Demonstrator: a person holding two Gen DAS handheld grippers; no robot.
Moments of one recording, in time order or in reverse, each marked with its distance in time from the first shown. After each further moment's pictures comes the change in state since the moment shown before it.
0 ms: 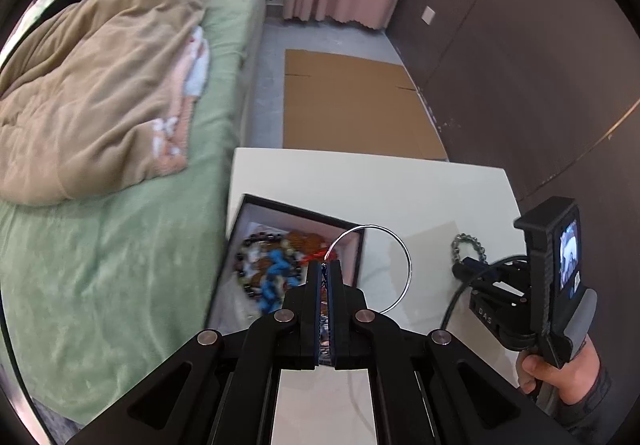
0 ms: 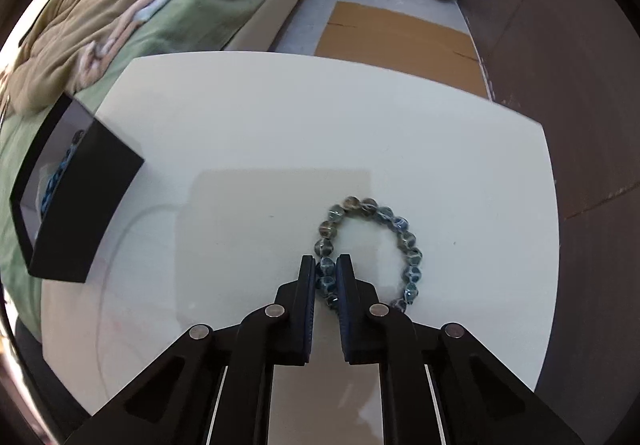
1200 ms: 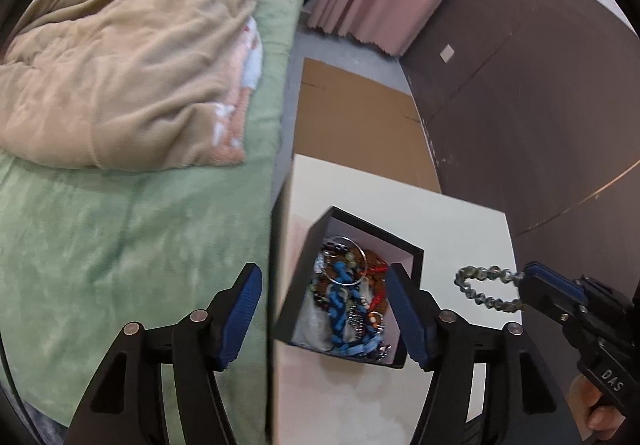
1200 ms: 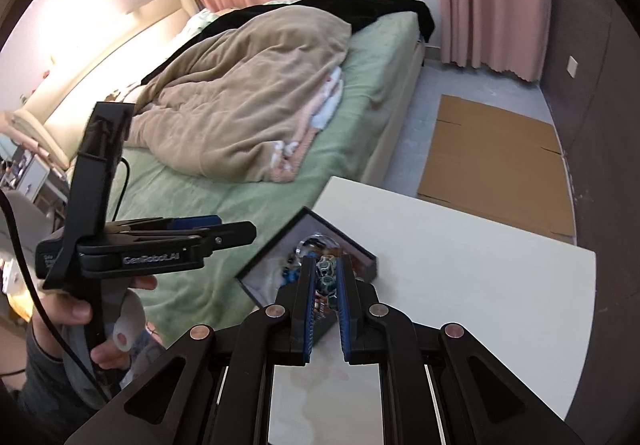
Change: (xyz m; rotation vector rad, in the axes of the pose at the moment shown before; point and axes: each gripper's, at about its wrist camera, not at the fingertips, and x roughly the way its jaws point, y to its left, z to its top) left arm -0.016 0.088 -0.002 -0.165 -0.051 -0.111; right arm -0.131 0.108 0.042 -0.109 -0.276 0.336
